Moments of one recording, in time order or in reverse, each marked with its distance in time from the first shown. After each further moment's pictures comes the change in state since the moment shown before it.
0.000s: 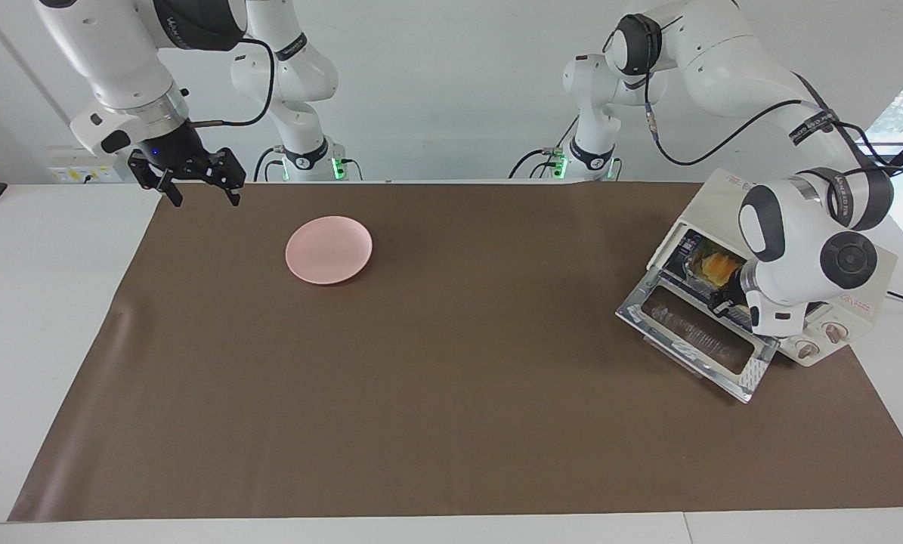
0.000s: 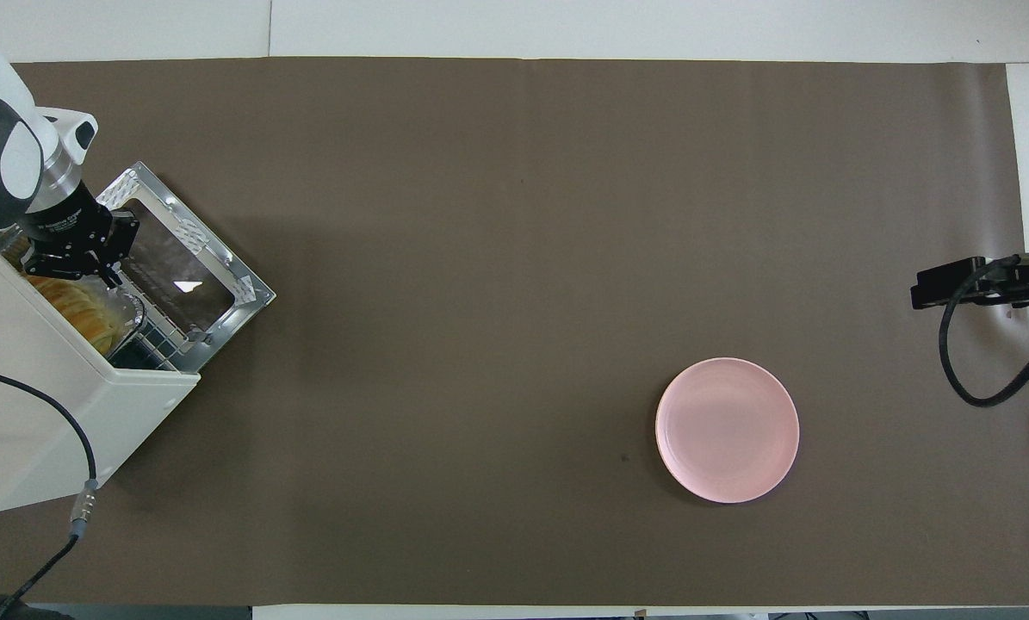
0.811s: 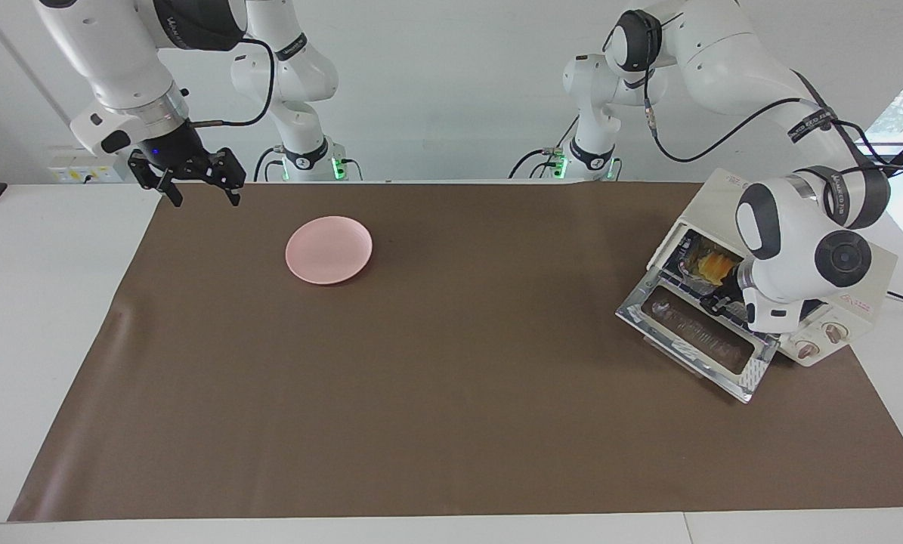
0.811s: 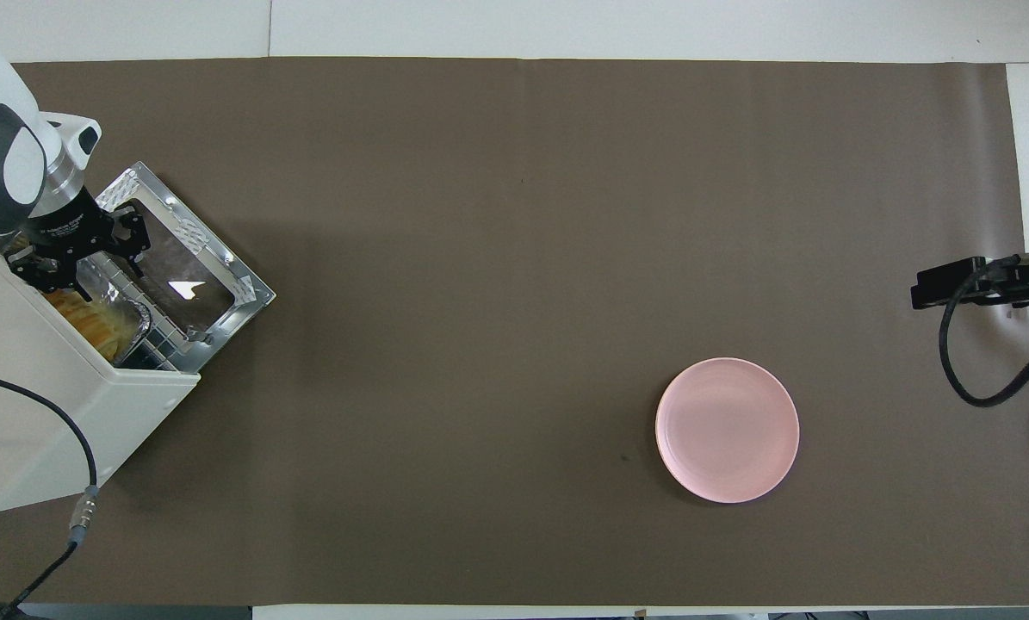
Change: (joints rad) left arm -0.007 -0.012 -0.005 -0.016 0.007 0.006 0.005; right arm 0.000 0.000 0.000 0.000 0.000 0.000 0.000
